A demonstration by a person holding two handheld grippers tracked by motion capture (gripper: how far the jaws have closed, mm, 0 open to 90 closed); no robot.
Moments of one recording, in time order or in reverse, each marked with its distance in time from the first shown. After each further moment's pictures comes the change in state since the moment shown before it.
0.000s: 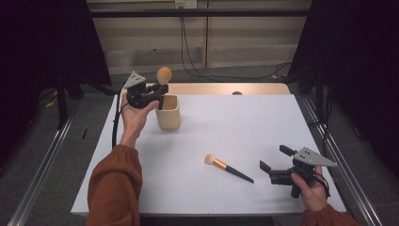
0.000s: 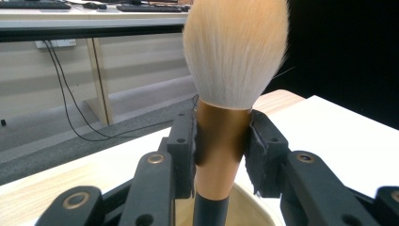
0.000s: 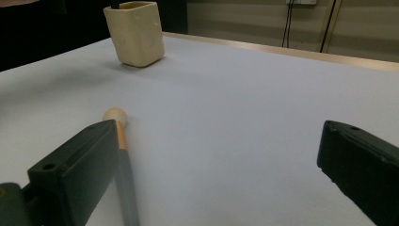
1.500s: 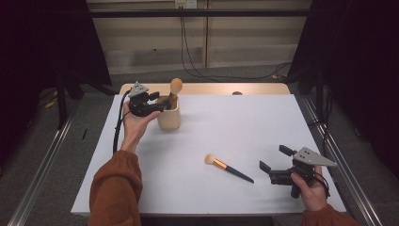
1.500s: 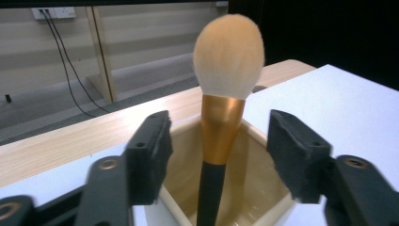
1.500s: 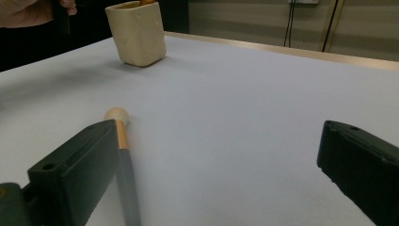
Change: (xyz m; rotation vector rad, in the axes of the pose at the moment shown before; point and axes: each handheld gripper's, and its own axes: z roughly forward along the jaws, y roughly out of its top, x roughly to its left) left arm 0.003 -0.032 0.004 0.075 0.019 0.009; right arm 0.000 0.000 0.000 0.003 0.008 0.003
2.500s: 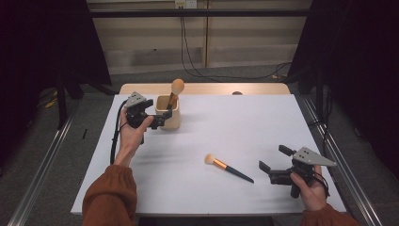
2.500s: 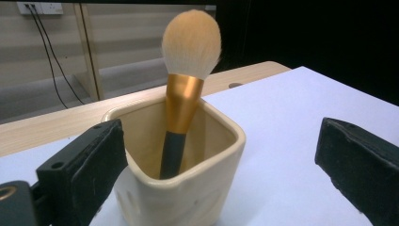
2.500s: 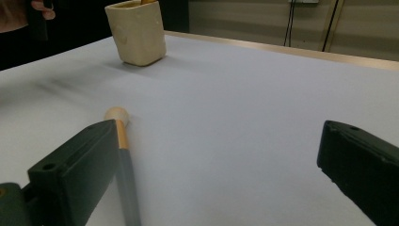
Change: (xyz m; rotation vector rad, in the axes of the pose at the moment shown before) left arm -0.025 -0.013 -0.030 -0.004 -0.037 -0.033; right arm 0.000 0.000 0.001 0.003 -0.002 -0.003
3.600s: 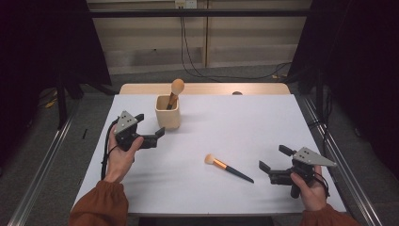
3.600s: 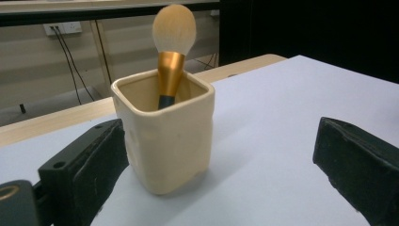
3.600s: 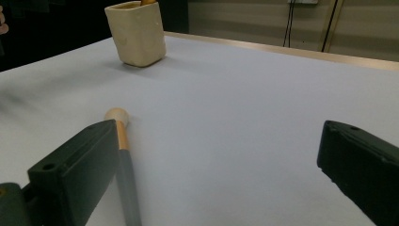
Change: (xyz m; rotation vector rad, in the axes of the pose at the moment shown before) left arm -0.031 -0.030 -0.057 -0.011 0.049 0.112; right arm 0.000 0.000 0.000 -0.002 -0.002 0.002
